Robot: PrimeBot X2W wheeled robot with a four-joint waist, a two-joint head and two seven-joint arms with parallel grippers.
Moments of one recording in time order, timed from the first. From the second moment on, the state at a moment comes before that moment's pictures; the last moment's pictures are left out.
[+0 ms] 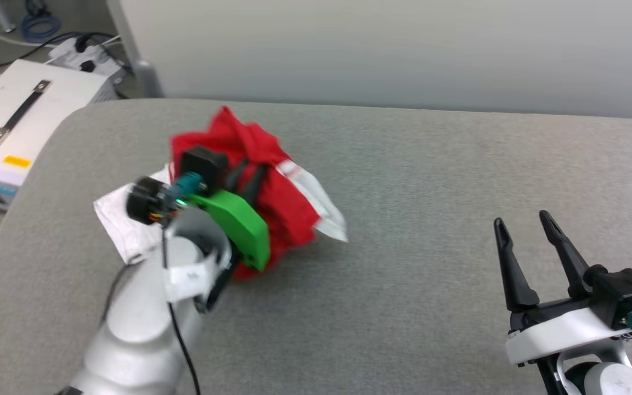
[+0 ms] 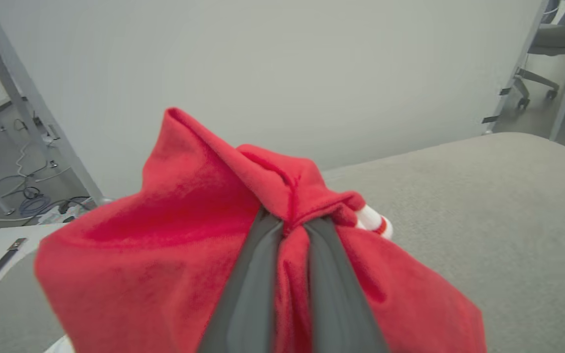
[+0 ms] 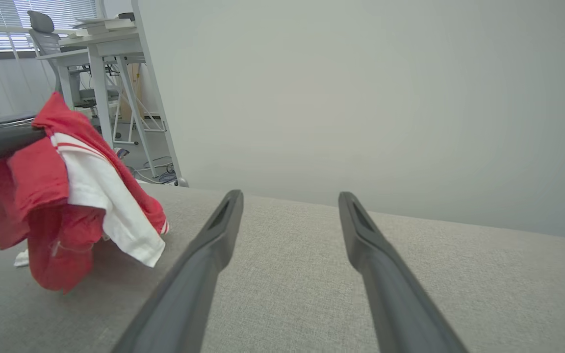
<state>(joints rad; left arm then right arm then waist) -0.60 0.25 -0.49 0.46 -0.44 -0.09 -0.07 0.01 -0.08 0.07 -0.13 0.16 0.13 -0.14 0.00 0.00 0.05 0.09</state>
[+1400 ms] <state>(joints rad) -0.37 0.18 -0.64 0.22 -0.45 0.09 -0.23 0.05 -0.09 0.04 -0.15 0.16 0.13 -0.09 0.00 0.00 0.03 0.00</state>
